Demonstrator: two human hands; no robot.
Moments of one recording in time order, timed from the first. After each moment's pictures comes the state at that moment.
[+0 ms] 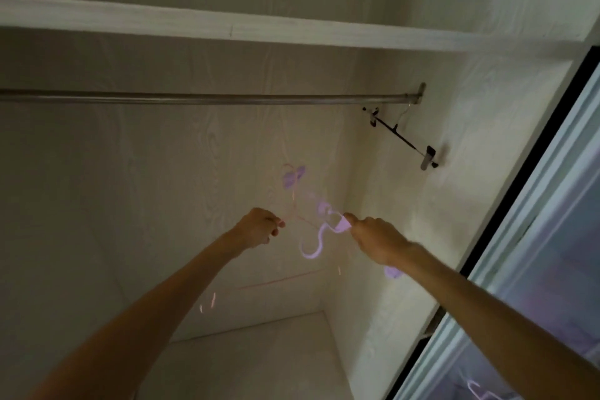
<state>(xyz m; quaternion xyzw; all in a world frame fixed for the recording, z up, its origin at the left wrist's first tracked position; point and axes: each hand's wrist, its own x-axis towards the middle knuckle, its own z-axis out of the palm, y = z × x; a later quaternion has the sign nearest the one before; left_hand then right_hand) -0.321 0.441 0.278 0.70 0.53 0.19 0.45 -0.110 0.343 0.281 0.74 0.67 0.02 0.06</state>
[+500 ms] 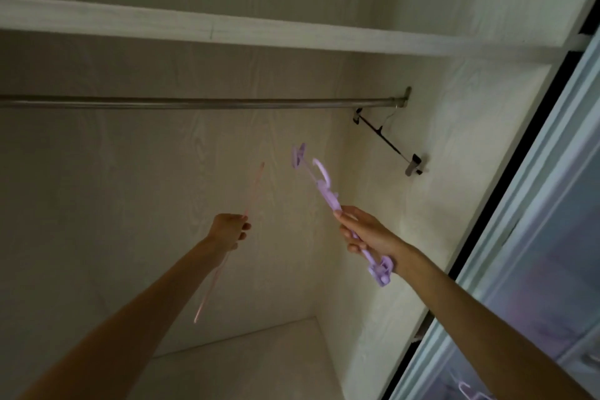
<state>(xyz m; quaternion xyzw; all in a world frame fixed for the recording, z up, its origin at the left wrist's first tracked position) -0.328 0.457 0.273 0.51 0.59 0.32 0.55 -0.105 0.340 0.289 0.58 0.45 -0.48 -0.49</state>
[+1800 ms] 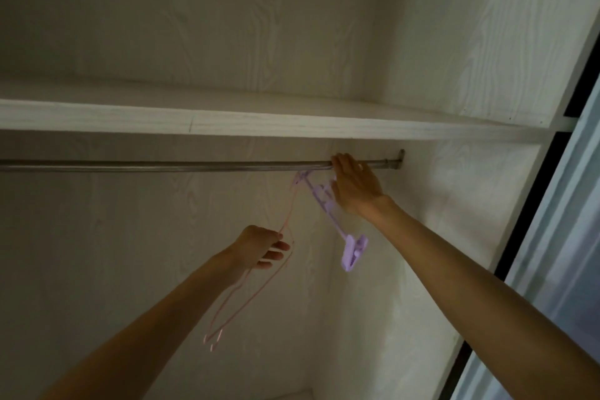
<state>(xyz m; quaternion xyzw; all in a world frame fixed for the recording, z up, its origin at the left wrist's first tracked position) -0.280 0.445 0.374 0.61 0.48 0.26 0.57 -0.065 0.466 0.418 0.75 0.63 0.20 -0.05</state>
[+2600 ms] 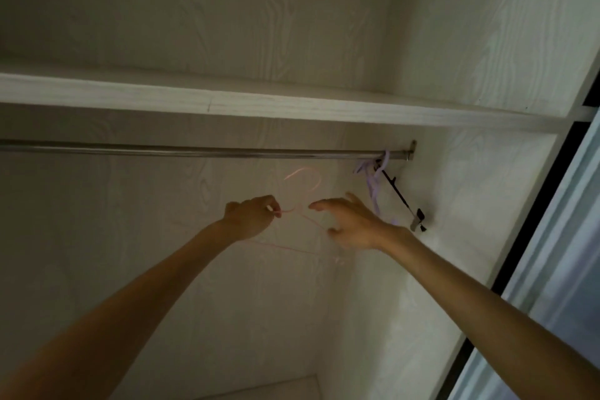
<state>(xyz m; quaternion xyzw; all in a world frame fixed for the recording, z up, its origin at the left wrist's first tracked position) -0.295 0.480 0.375 0.83 0.51 0.13 0.18 -0.103 0.405 0.384 0.66 0.74 -0.03 -0.07</state>
